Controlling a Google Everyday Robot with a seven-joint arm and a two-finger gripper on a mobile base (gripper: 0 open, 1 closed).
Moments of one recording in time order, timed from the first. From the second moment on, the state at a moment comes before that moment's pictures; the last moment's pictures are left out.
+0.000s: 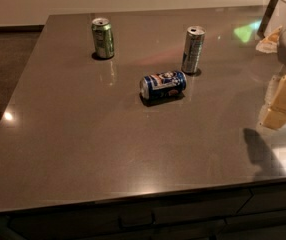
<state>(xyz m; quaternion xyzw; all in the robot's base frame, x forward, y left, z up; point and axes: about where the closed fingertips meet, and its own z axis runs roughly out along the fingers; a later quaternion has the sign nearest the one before) 0.438 -0.216 0.979 -0.60 0.78 -0.04 0.16</state>
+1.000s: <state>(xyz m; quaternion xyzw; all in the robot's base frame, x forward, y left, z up) 0.473 -0.194 0.969 -0.63 0.76 -0.03 0.17</state>
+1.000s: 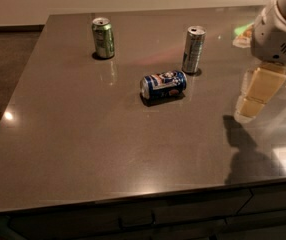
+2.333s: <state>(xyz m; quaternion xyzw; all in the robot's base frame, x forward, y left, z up) 0.607 -0.143 0.894 -0.69 0.72 0.01 0.13</state>
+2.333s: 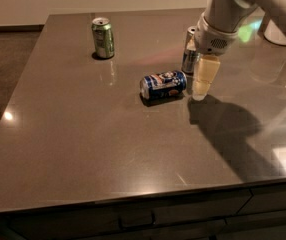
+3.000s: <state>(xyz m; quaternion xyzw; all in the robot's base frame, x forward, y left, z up) 0.620 -0.114 0.873 -0.72 0.68 0.03 0.12</state>
